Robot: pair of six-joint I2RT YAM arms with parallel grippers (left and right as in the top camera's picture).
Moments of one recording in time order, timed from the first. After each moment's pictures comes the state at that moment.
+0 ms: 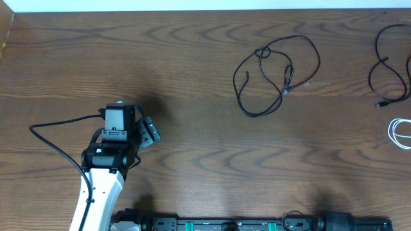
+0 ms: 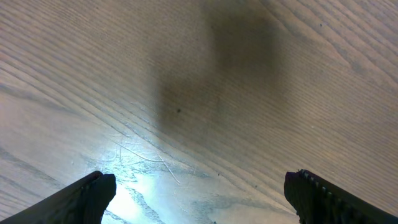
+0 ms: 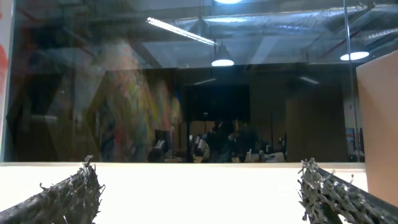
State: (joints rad) left arm -0.06 1.05 0.75 -0.78 -0.11 -0.51; right arm -0.11 0.02 1.16 -0.59 -0.17 0.16
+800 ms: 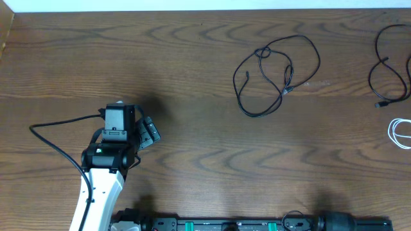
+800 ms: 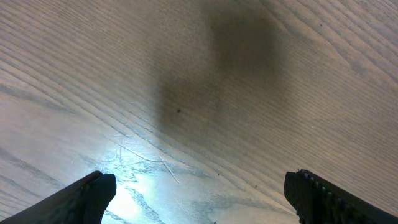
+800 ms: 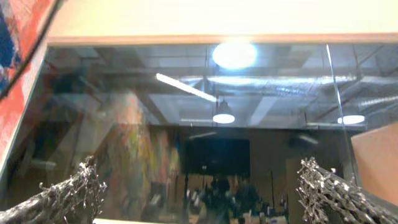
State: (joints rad) left arm -0.06 1.05 0.75 -0.78 -0.11 -0.51; right arm -0.11 0.02 1.17 -0.34 -0.17 0.14
